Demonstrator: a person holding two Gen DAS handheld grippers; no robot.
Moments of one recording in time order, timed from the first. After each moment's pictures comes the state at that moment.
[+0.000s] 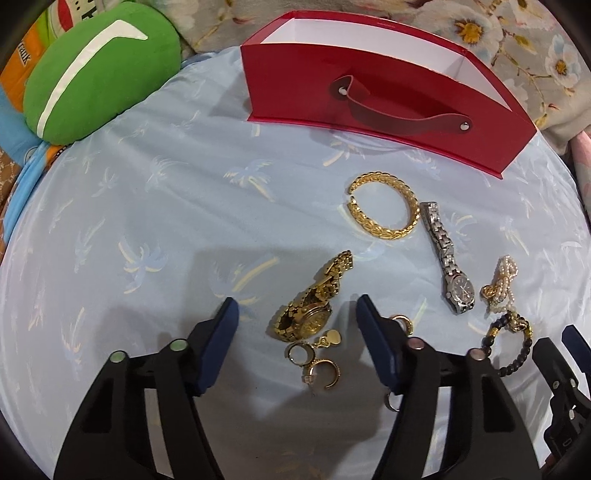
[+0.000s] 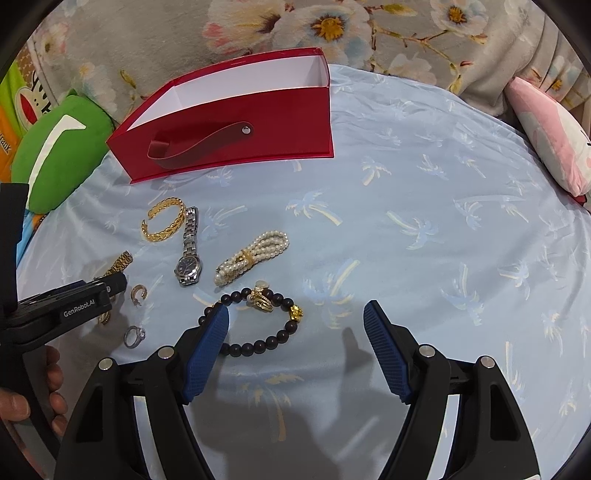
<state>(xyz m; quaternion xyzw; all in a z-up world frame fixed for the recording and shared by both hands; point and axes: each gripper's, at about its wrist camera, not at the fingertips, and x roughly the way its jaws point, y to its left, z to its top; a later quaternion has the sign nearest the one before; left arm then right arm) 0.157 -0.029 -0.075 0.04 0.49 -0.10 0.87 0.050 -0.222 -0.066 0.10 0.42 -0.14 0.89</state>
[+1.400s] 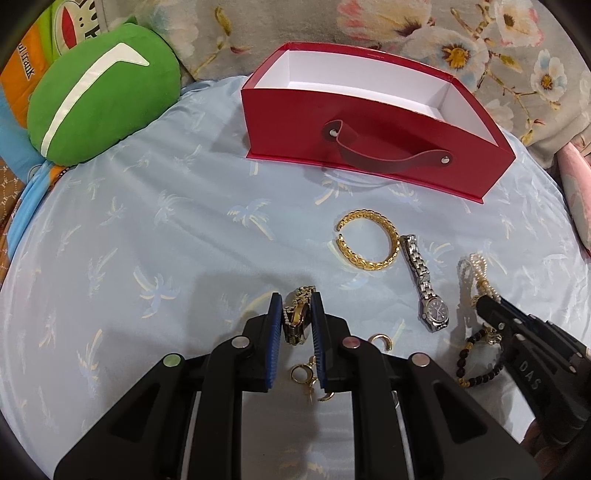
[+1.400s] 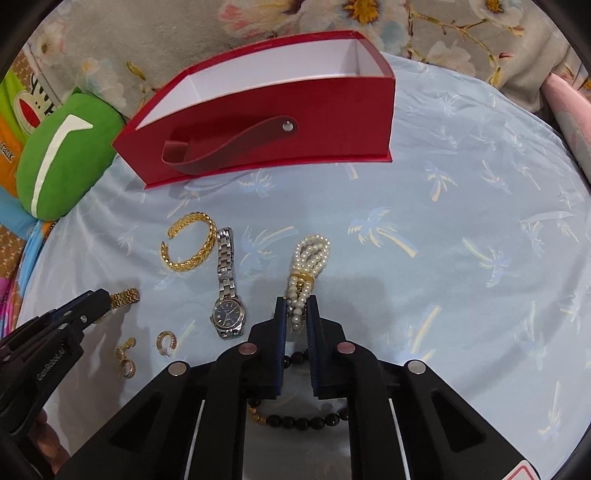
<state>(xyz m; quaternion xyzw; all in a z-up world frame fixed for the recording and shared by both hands) 0.149 -0.025 -0.045 0.03 0.45 -0.11 0.88 0.108 -0.208 -0.067 0.13 0.43 -0.09 0.89</state>
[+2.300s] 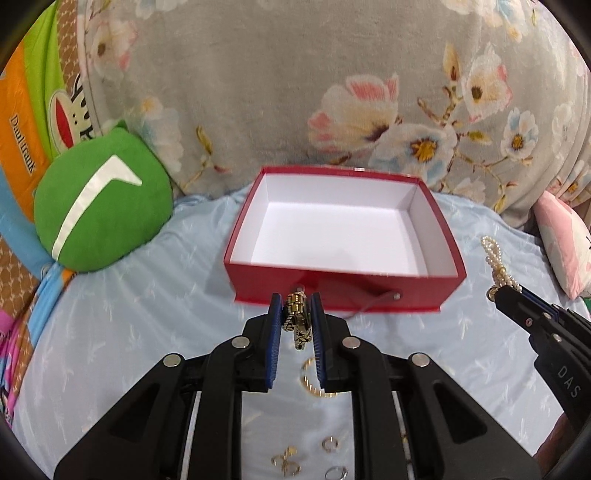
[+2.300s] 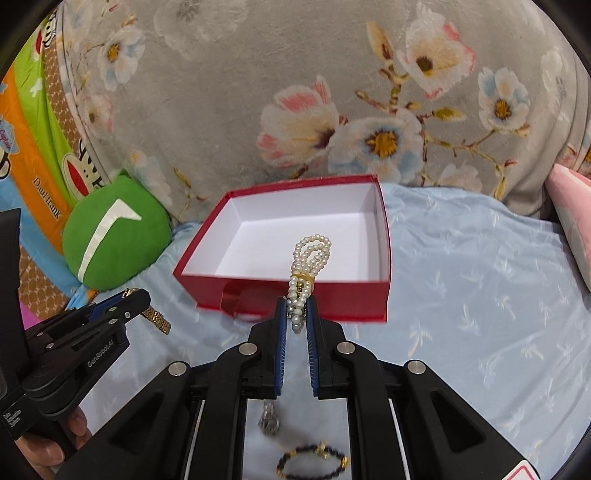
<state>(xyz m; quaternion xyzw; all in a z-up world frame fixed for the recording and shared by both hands) 0.177 -0.060 0.082 0.04 0.32 -0.14 0.94 0.125 -0.231 0.072 0.10 0.28 -0.06 0.95</state>
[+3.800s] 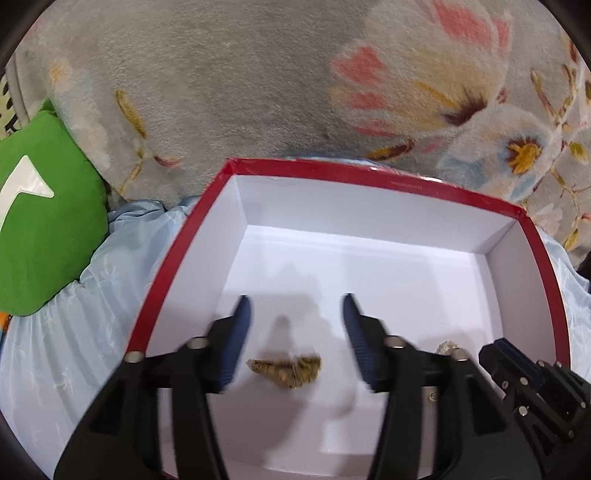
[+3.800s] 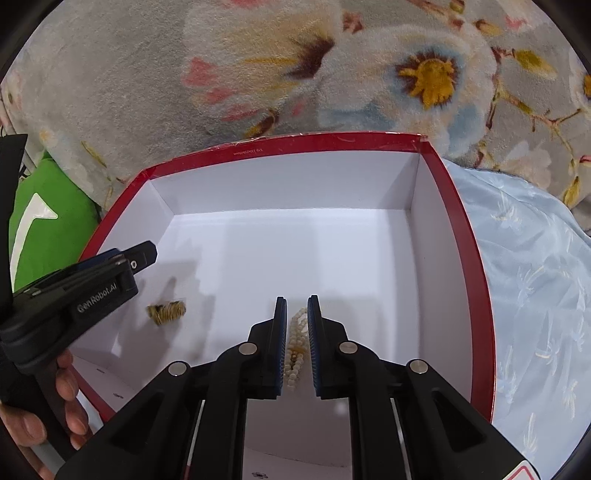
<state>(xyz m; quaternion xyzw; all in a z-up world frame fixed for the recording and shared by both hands) 0.403 -0.126 0.009 0.02 0.37 -0.11 0.92 0.333 -0.285 -0.018 0.10 0.36 -0.07 0.92</state>
